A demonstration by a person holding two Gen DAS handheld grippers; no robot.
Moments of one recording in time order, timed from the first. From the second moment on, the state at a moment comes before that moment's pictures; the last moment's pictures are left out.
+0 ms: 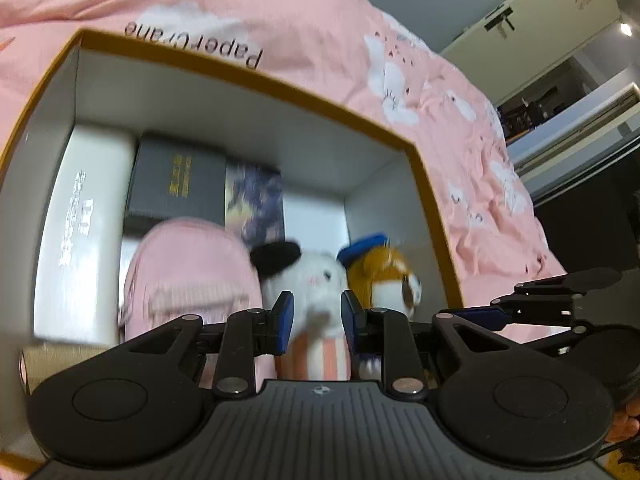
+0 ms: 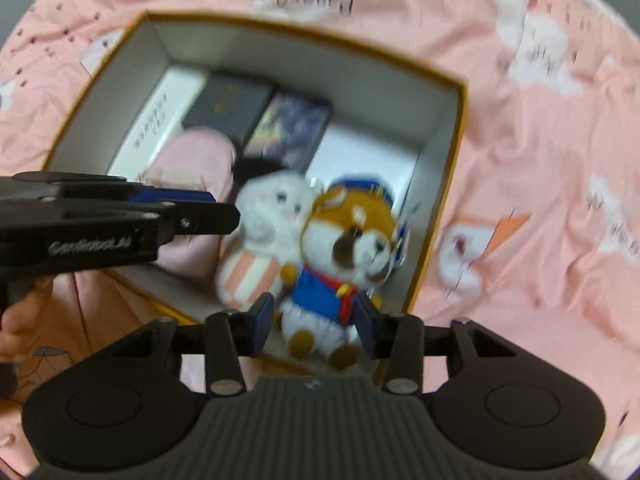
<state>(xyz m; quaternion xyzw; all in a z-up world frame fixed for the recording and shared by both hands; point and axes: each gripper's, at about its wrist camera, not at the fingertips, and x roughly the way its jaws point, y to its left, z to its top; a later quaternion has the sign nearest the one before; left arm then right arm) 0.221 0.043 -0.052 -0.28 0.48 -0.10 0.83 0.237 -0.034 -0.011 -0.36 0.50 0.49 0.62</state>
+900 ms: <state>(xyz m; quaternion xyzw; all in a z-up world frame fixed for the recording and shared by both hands) 0.235 0.033 -0.074 -0.23 0.49 -0.09 0.83 0.245 -0.005 -0.060 -0.41 0.47 0.44 0.64</state>
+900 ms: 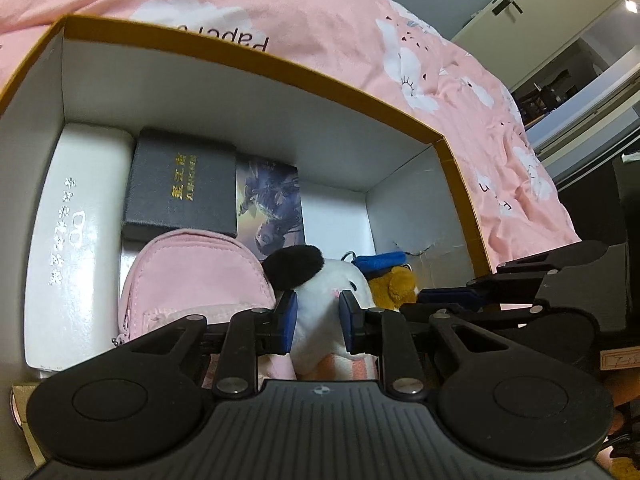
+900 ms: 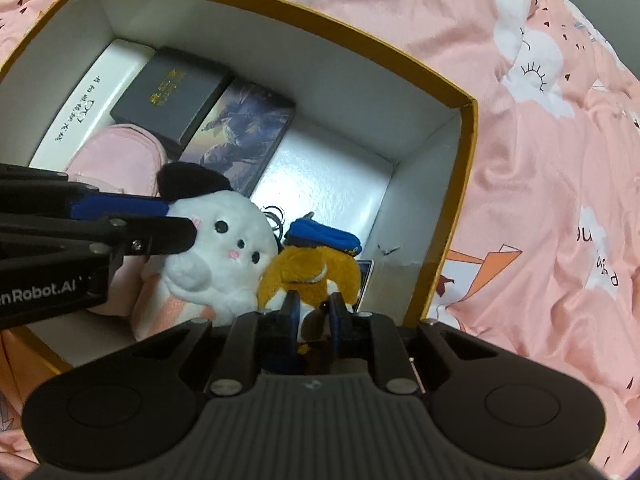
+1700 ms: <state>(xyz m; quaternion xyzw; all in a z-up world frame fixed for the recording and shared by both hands) 0.132 -0.005 0.008 -0.08 0.38 -0.13 0.91 0.156 -0.121 0.017 -0.22 0.33 0.46 0.79</state>
